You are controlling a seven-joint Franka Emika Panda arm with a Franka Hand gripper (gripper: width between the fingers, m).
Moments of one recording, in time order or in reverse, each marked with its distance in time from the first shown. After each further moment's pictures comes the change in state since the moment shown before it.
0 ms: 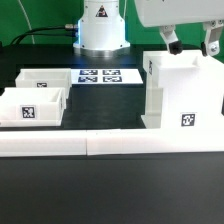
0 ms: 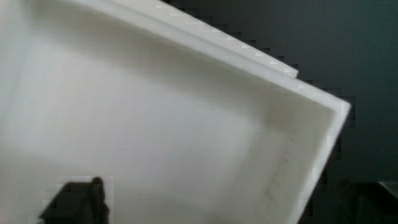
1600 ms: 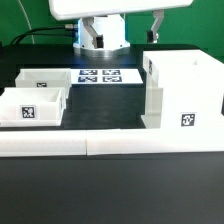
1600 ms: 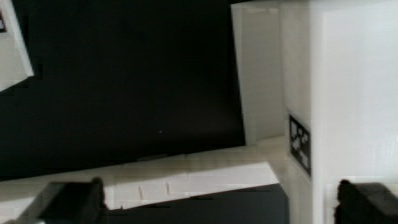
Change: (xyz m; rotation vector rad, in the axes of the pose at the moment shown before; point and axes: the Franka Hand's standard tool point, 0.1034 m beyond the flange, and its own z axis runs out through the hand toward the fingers) arm 0.057 0.067 -0.027 -0.117 0.025 -0.846
